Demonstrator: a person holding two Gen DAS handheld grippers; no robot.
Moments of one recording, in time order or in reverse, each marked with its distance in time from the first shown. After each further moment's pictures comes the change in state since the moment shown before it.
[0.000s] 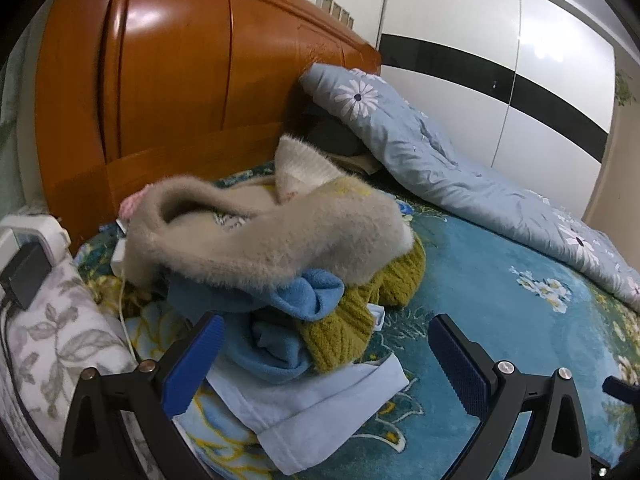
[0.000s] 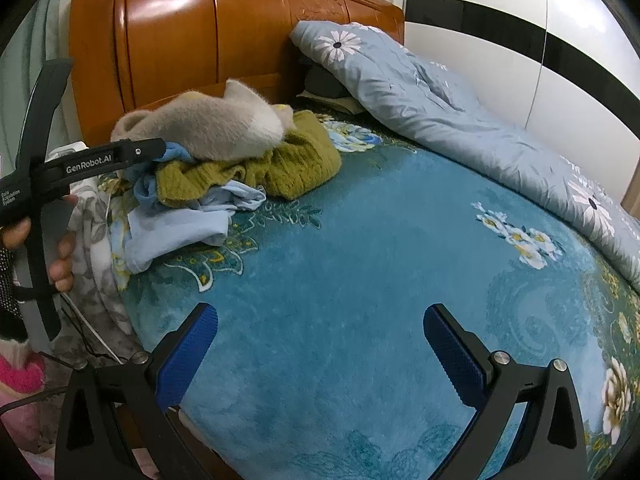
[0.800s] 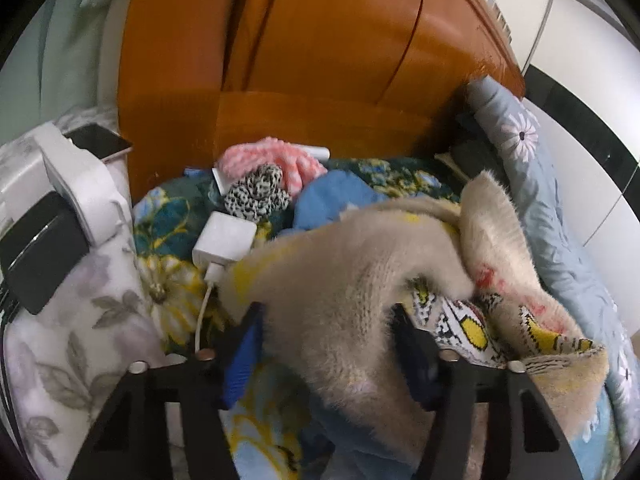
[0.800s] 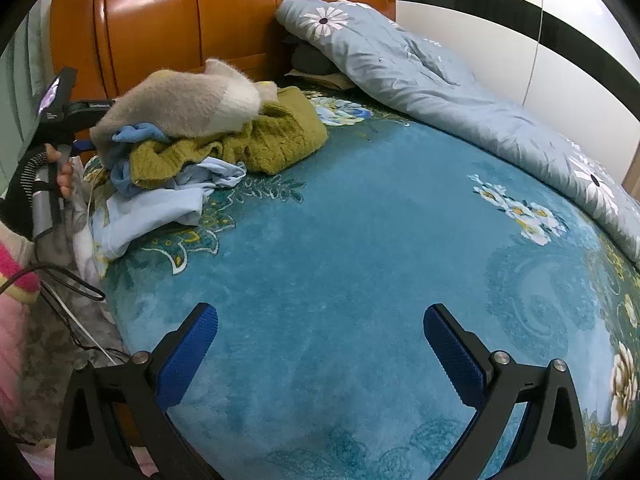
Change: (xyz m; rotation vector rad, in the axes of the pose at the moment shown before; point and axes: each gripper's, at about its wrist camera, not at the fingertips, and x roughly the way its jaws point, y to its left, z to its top) left arm 0.071 0.124 0.050 -0.376 0.057 0.263; right arm 0.021 -0.020 -0.009 0.029 0.072 0.003
